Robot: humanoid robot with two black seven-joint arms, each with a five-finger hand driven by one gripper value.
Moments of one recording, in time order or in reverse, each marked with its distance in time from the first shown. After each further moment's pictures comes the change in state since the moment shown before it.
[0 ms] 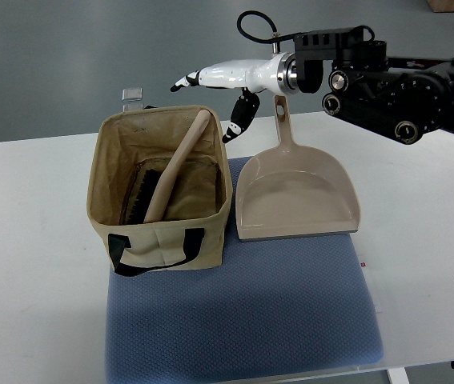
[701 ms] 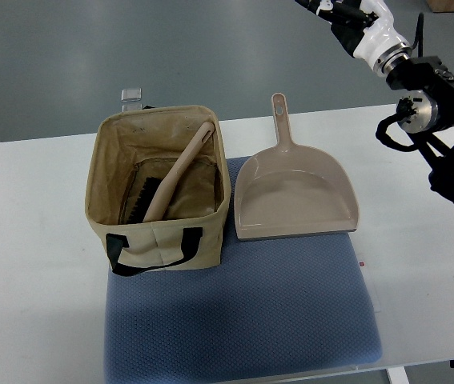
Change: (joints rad) left arm 0.000 0.000 0.000 0.007 0.000 0.001 0.000; right arm -0.514 0.039 0.826 -0.127 0.812 -0.121 0.044
